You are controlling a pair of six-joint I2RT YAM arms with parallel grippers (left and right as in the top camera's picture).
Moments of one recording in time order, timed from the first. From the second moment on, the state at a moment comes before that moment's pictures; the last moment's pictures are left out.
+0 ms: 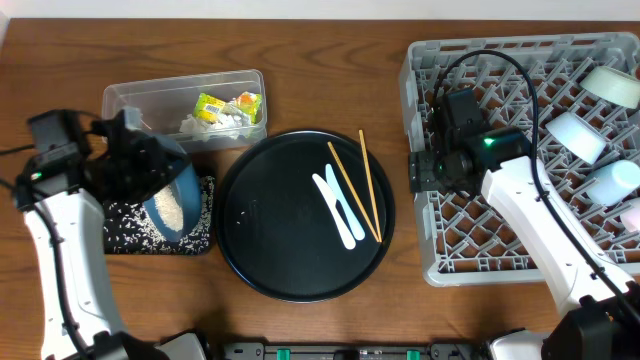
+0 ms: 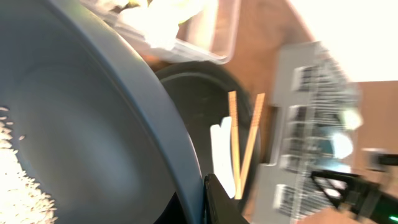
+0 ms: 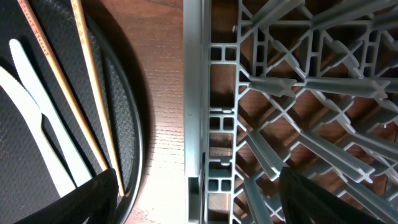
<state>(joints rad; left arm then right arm) 0.46 1.39 1.17 -0.99 0.81 -0.14 0.32 1.55 1.23 -0.96 0.04 0.27</state>
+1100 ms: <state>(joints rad) 0.75 1.58 1.11 -0.99 1.47 0.07 0.32 1.55 1.23 -0.96 0.04 0.27</state>
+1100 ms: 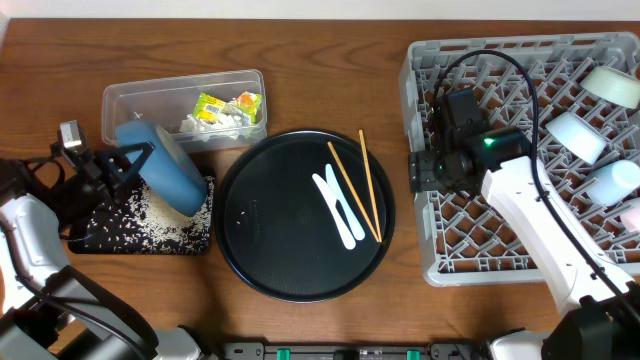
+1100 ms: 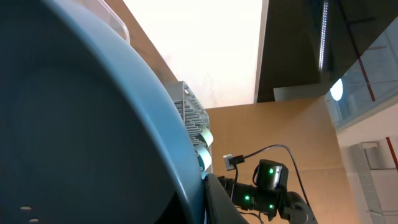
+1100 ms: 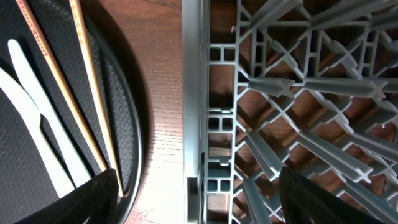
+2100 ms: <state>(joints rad) 0.76 1.57 1.11 -1.02 1.40 0.06 0.32 1.55 1.23 -0.98 0.04 0.27</state>
